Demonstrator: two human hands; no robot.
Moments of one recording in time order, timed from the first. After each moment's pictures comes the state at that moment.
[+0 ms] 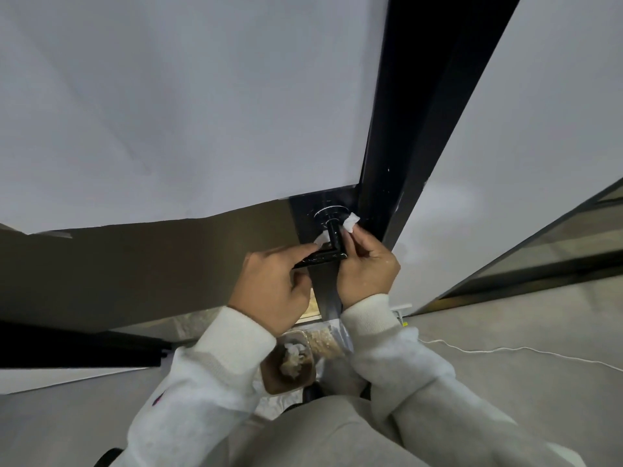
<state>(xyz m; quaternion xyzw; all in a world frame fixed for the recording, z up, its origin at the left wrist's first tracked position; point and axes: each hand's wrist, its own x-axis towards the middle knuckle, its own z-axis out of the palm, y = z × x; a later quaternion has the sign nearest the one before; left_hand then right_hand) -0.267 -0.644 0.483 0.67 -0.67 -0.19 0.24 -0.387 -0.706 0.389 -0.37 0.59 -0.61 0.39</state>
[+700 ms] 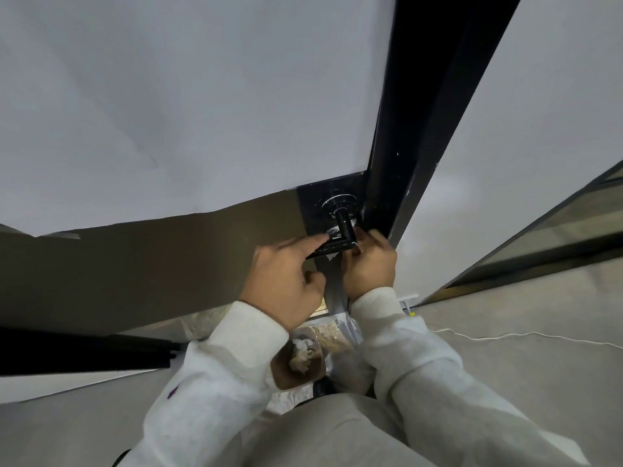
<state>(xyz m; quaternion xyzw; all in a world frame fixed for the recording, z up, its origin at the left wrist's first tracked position) -0.264 -0.642 0.480 0.68 -0.67 -0.22 0.21 -0.397 -0.707 0.359 -0.64 0.62 -0.42 0.17</state>
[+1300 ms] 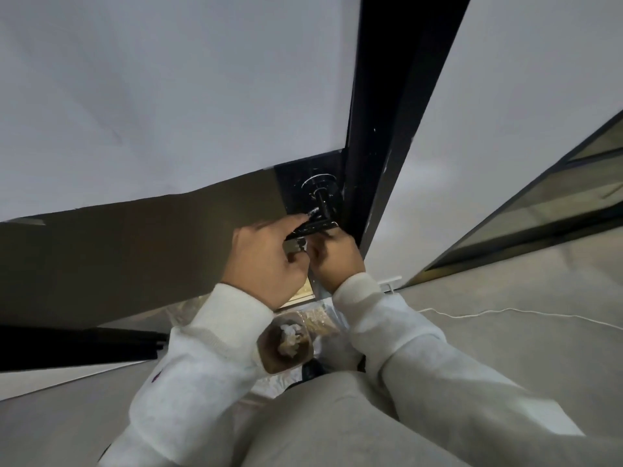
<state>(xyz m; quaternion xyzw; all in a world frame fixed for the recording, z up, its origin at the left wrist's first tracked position) -0.270 -0.642 0.481 0.69 -0.66 -0.20 0.22 -0.390 -0.695 0.361 -0.77 0.52 -0.30 0.21</state>
